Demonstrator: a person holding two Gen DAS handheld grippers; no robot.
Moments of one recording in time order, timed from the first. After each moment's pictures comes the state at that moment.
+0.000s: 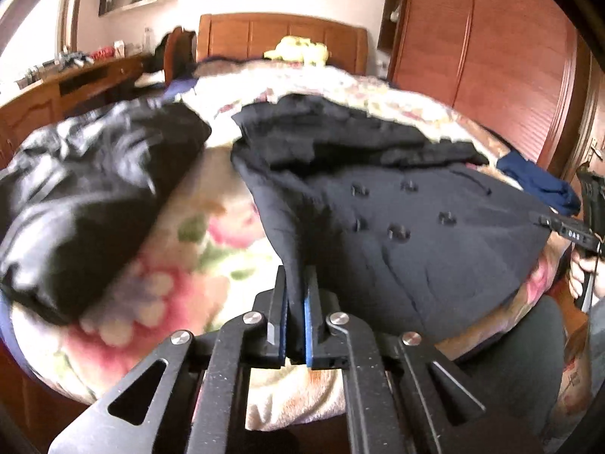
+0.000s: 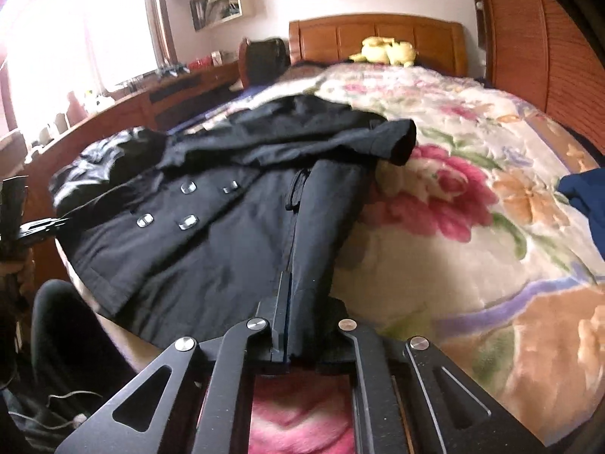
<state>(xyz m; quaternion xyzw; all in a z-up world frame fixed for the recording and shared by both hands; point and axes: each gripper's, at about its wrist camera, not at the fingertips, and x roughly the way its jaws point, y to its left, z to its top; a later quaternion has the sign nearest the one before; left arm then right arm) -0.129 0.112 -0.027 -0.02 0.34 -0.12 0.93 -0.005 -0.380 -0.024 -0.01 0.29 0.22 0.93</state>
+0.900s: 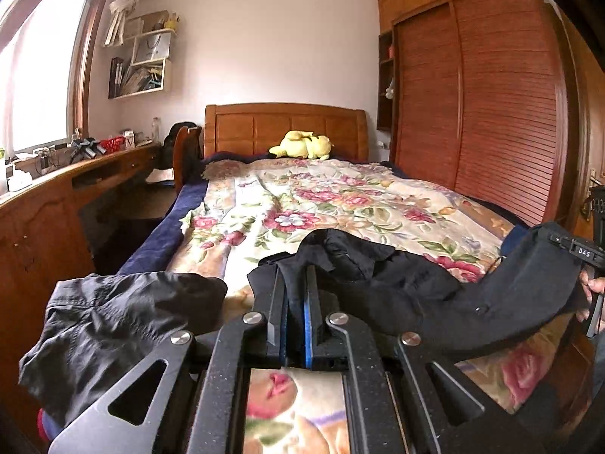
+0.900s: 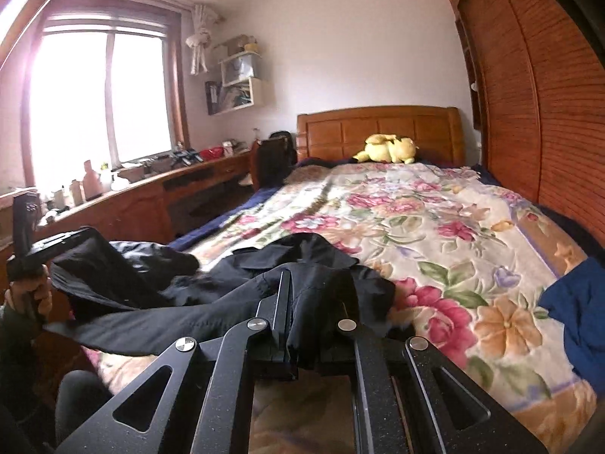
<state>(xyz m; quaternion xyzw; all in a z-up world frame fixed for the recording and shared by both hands) -0.055 0.120 0.097 0.00 0.19 -0.10 0.98 0.023 -0.412 0.072 0.01 0.15 0.21 0.97</state>
